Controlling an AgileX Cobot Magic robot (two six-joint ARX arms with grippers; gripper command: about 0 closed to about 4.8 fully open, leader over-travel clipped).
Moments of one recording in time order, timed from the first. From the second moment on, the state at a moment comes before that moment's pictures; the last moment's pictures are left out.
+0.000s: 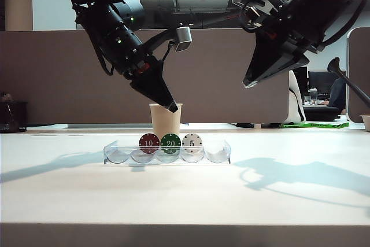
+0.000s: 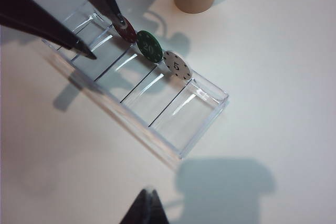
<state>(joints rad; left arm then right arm) -0.41 1.99 1.66 -0.76 0.57 0.91 0.44 1.37 0.95 -0.27 -0.27 -0.13</state>
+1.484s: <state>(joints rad) -0.41 2.06 1.68 -0.70 0.53 0.91 0.44 1.37 0.95 -0.24 -0.29 -0.13</state>
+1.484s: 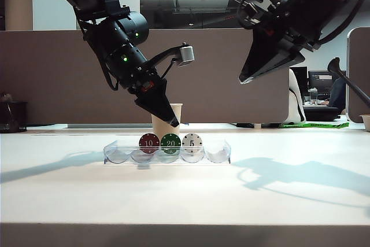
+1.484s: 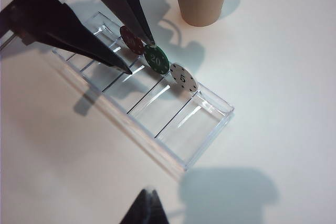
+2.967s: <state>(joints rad) -0.39 2.09 1.68 -0.60 0.50 0.89 0.44 1.37 0.95 -0.24 -0.29 -0.13</state>
